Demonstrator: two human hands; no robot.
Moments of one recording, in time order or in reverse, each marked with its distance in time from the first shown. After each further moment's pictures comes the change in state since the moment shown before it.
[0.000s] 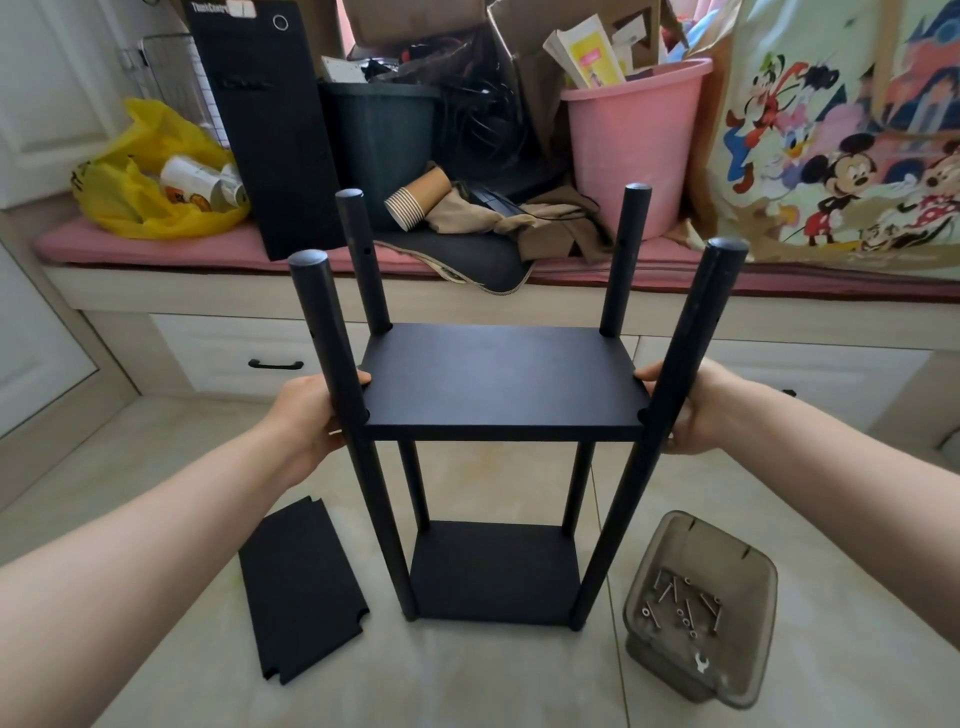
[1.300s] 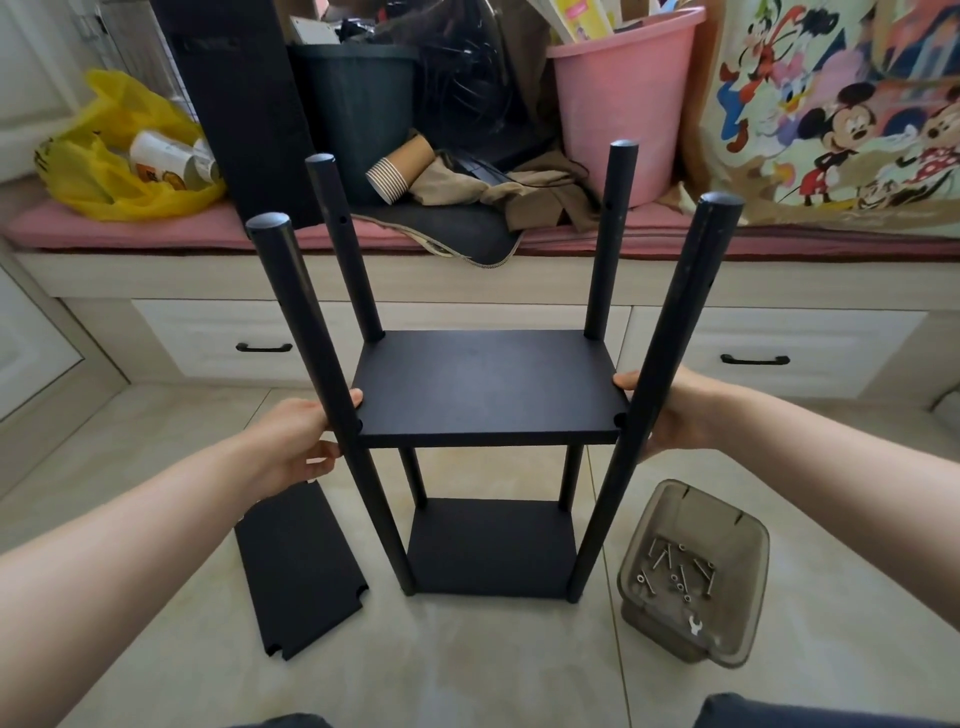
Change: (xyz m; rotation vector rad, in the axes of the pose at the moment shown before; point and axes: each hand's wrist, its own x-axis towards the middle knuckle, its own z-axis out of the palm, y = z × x) left_hand -0.003 -0.029 -0.015 0.297 -0.108 -0.214; right_hand 0.013 0.031 -0.009 -0.245 -0.283 -0.106
